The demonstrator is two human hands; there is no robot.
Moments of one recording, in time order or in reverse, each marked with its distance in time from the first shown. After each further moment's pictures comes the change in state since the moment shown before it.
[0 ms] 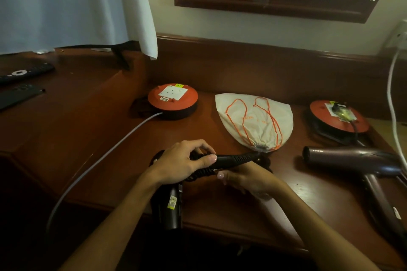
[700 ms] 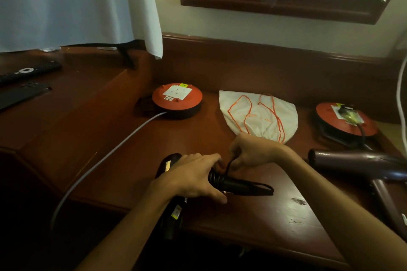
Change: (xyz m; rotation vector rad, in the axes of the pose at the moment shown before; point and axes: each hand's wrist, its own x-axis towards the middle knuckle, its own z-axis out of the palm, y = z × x) left_hand 0.003 0.015 0.020 0.471 -0.236 -0.002; right_hand 0.047 -0.028 -0.052 -0.563 -0.186 0.083
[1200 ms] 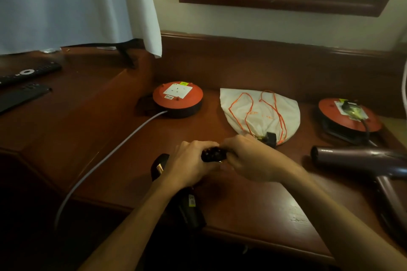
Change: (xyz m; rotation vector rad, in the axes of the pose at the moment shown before) left_hand 0.003 -0.010 0.004 -0.250 0.378 -0.099; right_hand -0.041 -0.062 0.009 -0.025 0.248 0.004
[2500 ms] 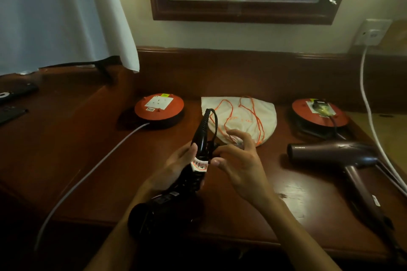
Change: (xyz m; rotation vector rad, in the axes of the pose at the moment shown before) left_hand 0.009 -0.011 0.013 -0.902 -0.225 -0.165; right_hand -0.038 0.030 0.052 0.421 0.731 -0.039
